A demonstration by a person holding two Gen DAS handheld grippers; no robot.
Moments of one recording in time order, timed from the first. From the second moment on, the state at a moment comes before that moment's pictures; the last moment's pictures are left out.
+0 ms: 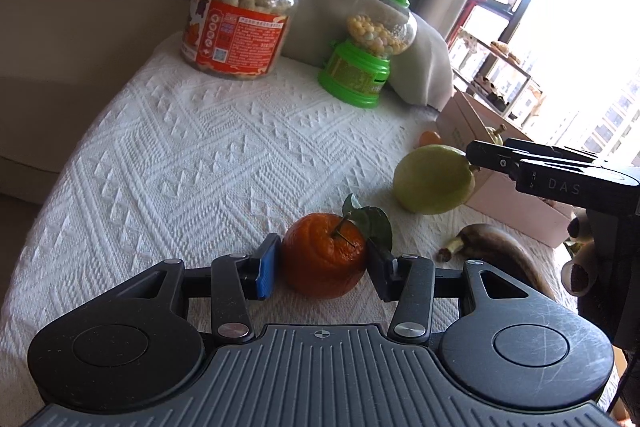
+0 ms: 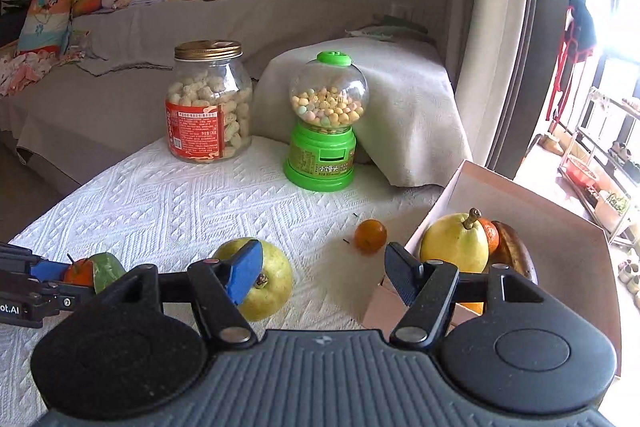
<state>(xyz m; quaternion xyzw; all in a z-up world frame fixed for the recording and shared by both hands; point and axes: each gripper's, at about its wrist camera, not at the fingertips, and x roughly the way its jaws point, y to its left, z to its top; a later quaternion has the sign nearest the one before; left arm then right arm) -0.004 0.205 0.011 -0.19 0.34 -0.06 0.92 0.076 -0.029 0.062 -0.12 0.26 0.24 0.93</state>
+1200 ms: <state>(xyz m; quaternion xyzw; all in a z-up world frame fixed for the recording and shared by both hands) 0.001 0.188 0.017 -0.15 0.36 -0.03 0.92 0.058 -0.035 0.060 -0.07 0.32 0.31 0.89</state>
